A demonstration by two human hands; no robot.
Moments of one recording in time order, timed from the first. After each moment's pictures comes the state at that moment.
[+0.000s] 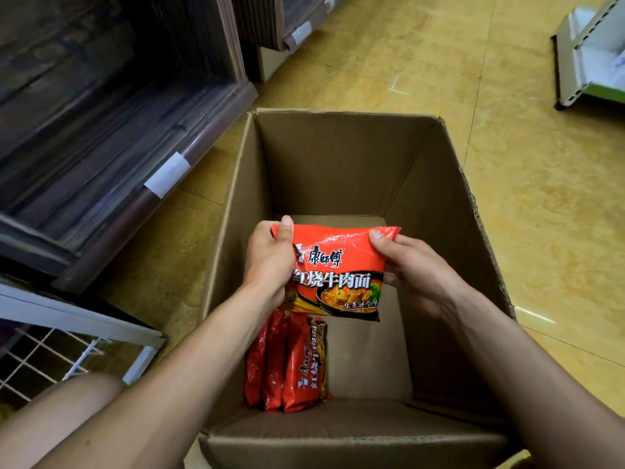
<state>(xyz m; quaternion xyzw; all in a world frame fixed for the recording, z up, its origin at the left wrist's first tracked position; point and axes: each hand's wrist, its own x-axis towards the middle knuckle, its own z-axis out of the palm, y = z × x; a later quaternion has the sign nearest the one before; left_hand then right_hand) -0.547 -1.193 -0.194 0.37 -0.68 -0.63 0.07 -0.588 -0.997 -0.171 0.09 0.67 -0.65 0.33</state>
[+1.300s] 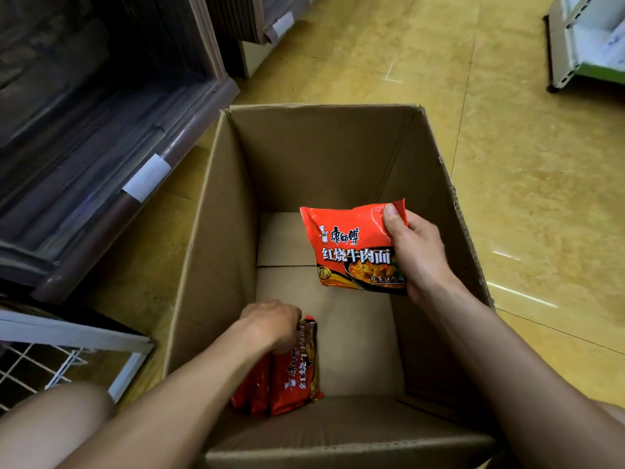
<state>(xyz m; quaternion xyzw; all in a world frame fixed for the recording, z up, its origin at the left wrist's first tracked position) -0.514 -1.172 -0.228 0.01 -0.90 -0.03 -0.44 -0.598 -0.985 -0.172 0.13 0.75 -0.64 0.15</state>
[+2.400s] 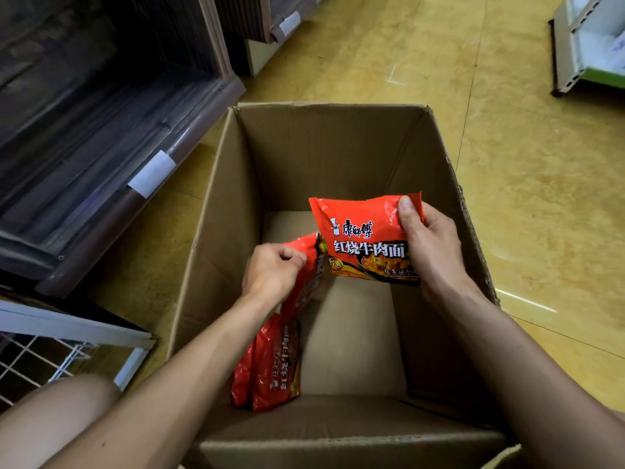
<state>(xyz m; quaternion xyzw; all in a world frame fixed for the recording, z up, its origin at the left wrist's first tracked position) -0.543 -1.182 -0.222 0.34 -0.81 -0.48 -0.06 -0.597 -0.979 -0.163 0.07 0.79 -0.60 0.08</state>
